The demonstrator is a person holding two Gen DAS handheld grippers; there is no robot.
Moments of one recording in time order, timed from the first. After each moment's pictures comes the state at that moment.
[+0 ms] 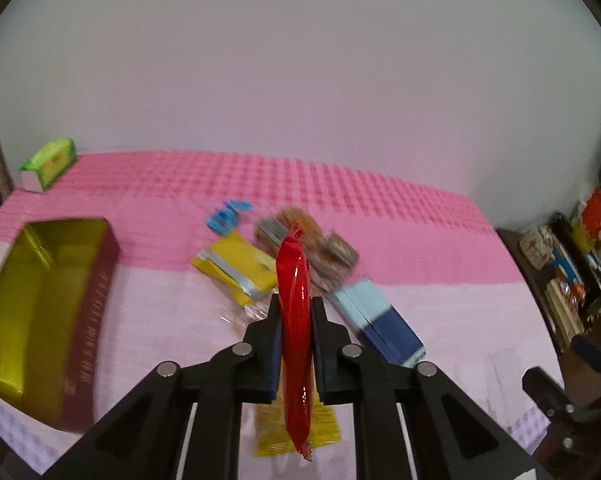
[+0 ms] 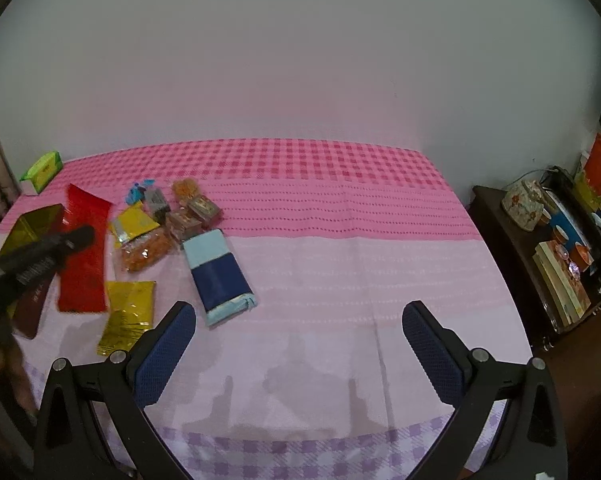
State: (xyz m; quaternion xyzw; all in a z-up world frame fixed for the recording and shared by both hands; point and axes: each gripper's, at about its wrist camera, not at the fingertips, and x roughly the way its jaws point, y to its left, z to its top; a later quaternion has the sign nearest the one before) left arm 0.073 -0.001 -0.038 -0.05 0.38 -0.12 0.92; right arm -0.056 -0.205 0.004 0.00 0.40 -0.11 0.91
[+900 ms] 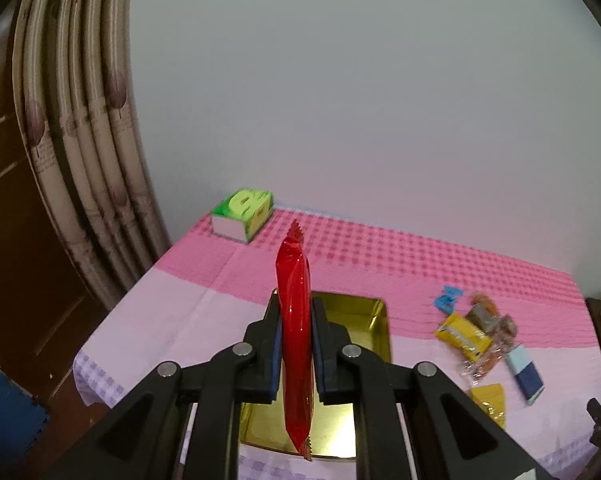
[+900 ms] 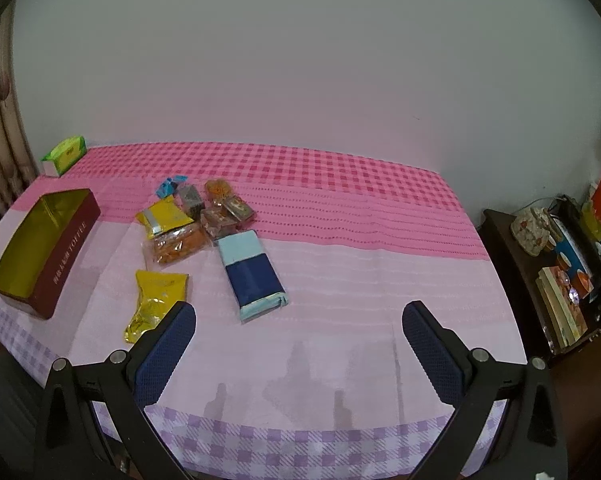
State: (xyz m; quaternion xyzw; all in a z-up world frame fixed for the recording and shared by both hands) left arm 0.040 0.247 0.063 -0.04 0.33 0.08 0.94; right arm -0.066 -0.169 0.014 -0.04 0.39 -0.08 0.92
